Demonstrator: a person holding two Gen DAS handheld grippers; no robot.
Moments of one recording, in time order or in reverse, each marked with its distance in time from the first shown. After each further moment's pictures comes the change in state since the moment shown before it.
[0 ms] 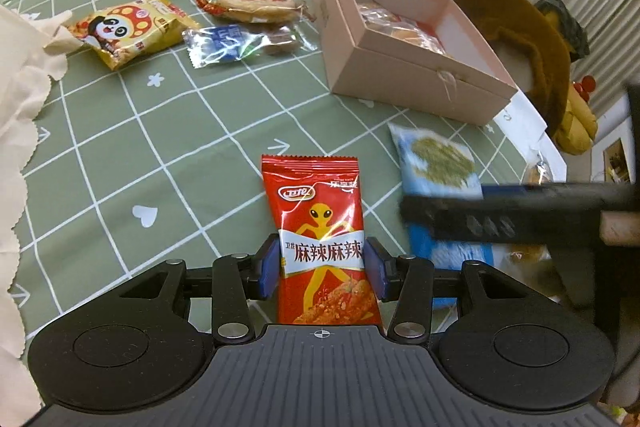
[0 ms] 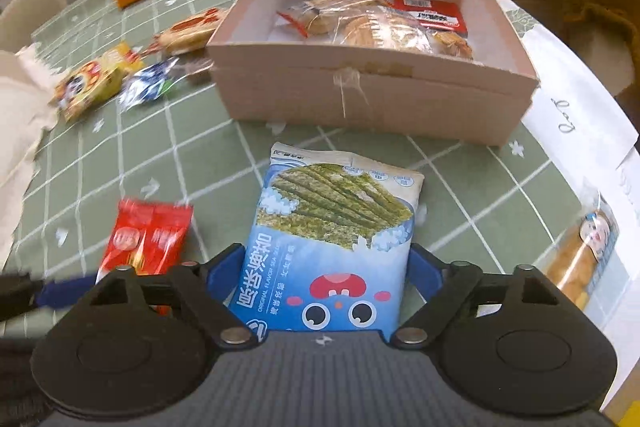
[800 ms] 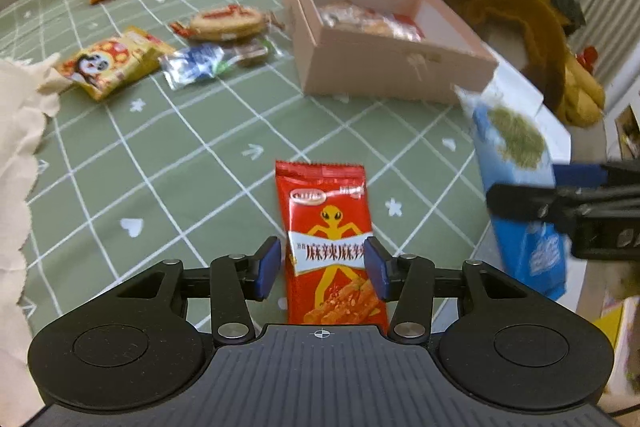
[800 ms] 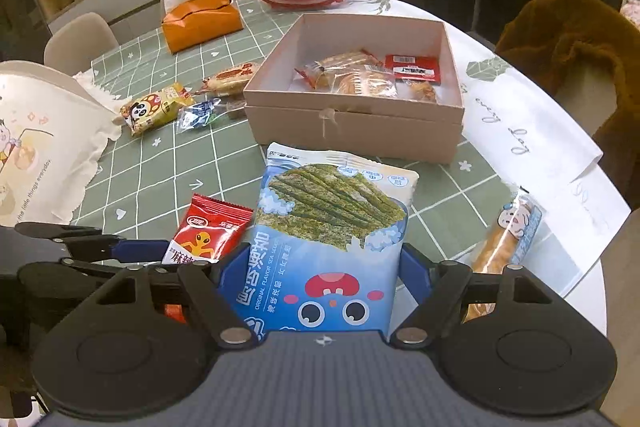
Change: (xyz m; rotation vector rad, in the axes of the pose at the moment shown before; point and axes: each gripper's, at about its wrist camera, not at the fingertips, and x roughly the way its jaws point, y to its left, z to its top) left arm -0.006 -0.031 -0.012 0.124 -0.046 0.066; right arm -0.074 -0.031 -0.034 -0.014 -0.172 0.071
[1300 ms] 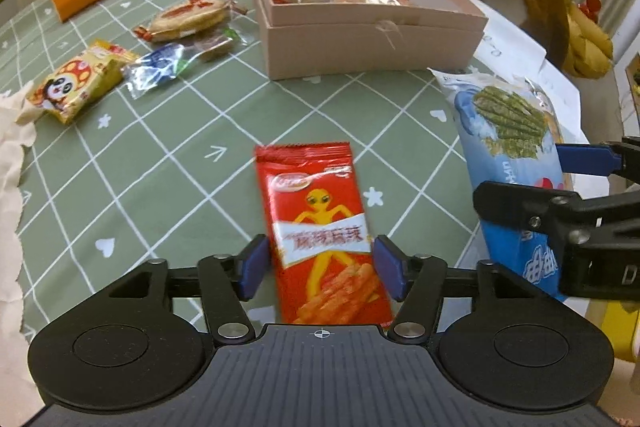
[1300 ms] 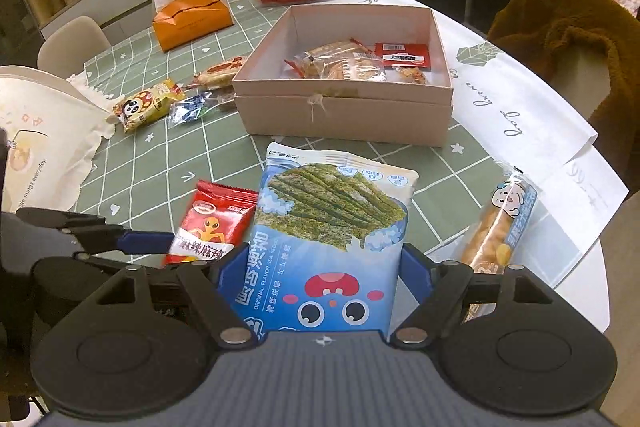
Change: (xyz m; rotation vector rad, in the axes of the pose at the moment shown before) left arm 0.025 -0.034 0.010 0.108 0.113 0.064; right arm 0.001 -0.001 -0.009 0.022 0.006 -0.017
